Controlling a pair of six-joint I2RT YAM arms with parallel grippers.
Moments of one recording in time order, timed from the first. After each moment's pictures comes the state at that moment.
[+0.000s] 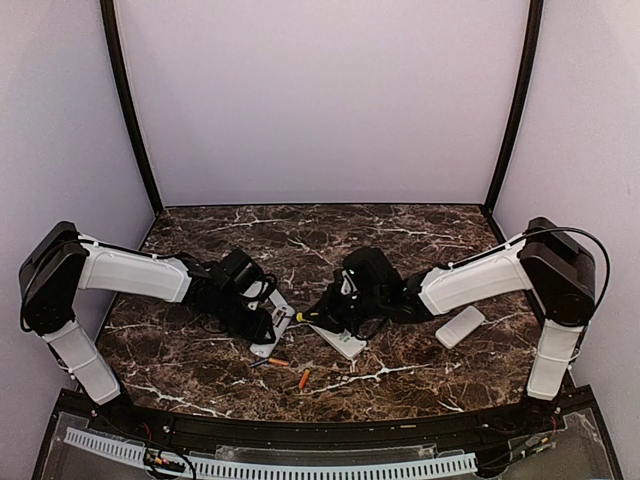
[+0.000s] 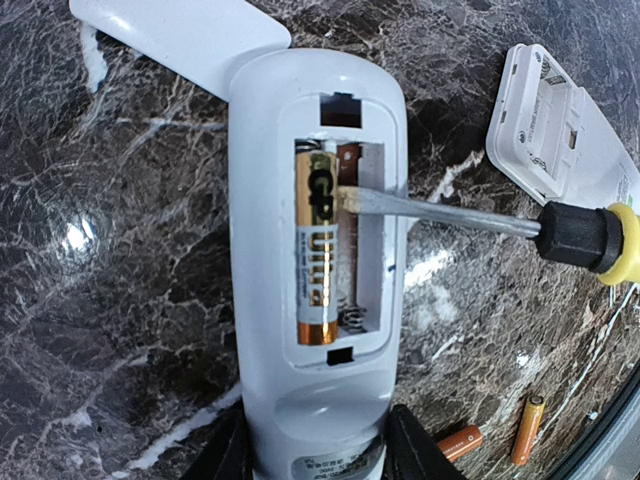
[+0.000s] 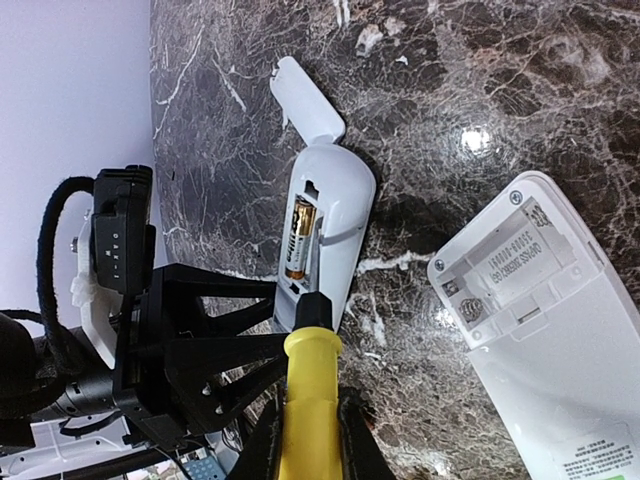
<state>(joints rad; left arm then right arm) -0.76 1.66 0.89 -0.41 0.15 -0.45 0.98 1.86 1.02 0.19 -0.26 1.27</state>
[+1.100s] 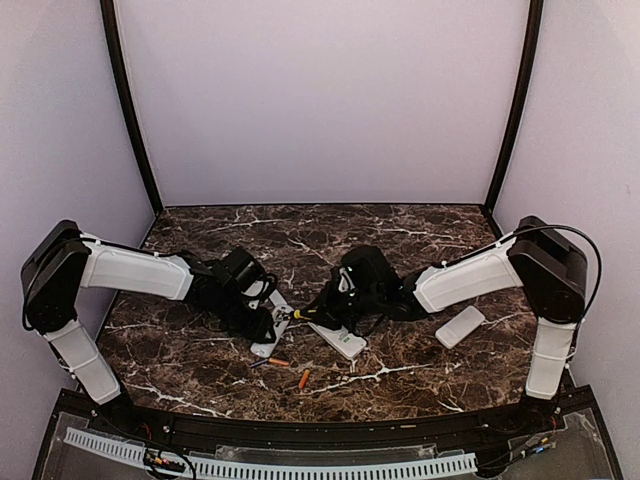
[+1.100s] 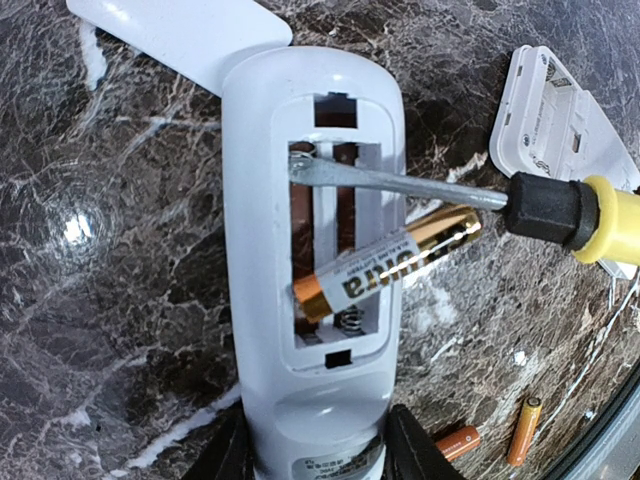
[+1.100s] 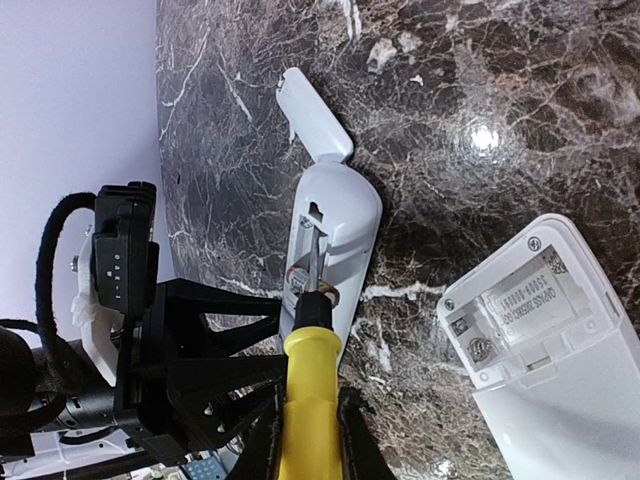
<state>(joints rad) -0.76 1.68 0.91 -0.44 0.16 -0.46 0.96 1.91 1.05 0.23 -0.30 1.26</state>
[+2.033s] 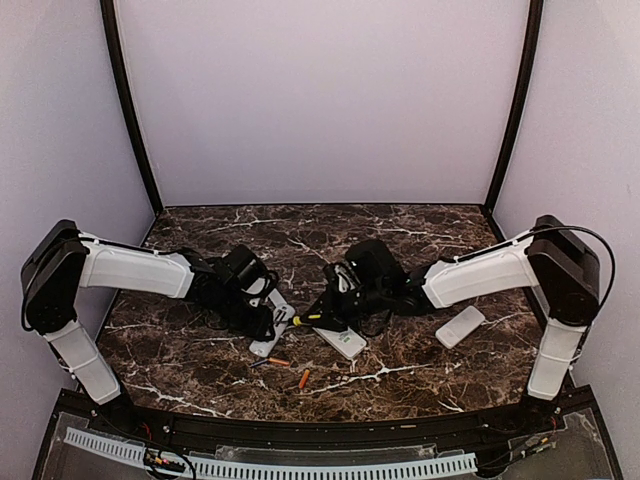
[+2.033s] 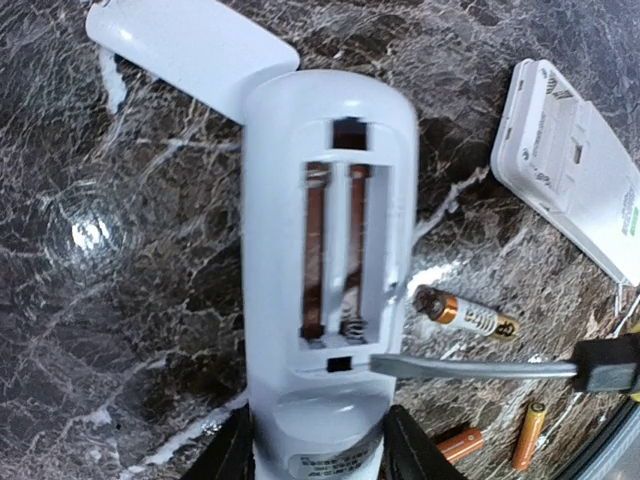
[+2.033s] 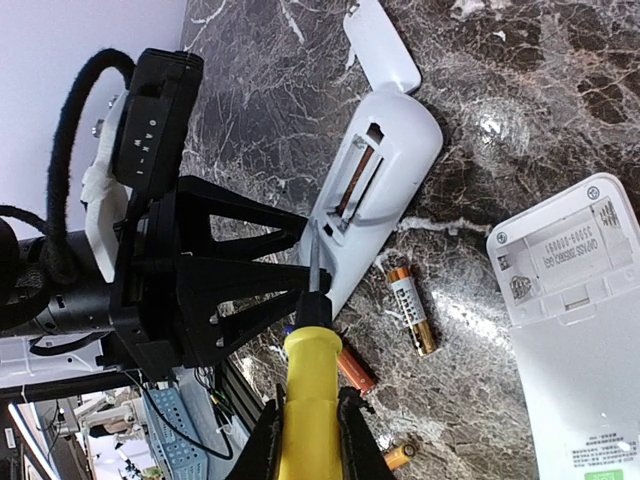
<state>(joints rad) -0.76 1.67 0.94 -0.46 0.12 -0.45 0.96 1.84 1.05 0.12 -0.44 1.05</state>
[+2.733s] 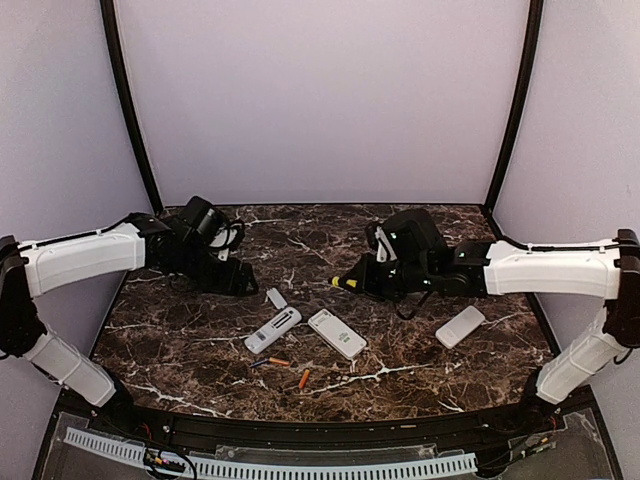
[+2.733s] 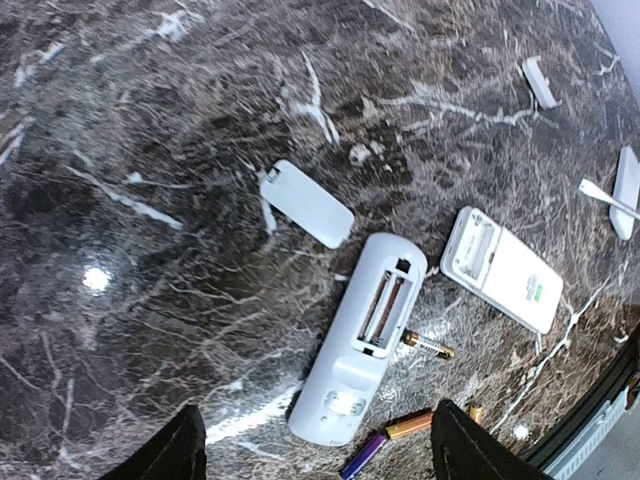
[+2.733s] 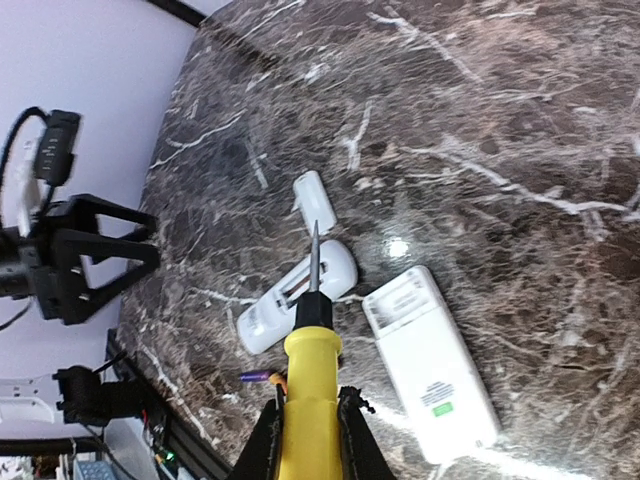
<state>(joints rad) -0.63 1.44 1.04 -0.63 0.09 -0.40 0.95 1.49 1.03 -0.17 -0.06 0.90</state>
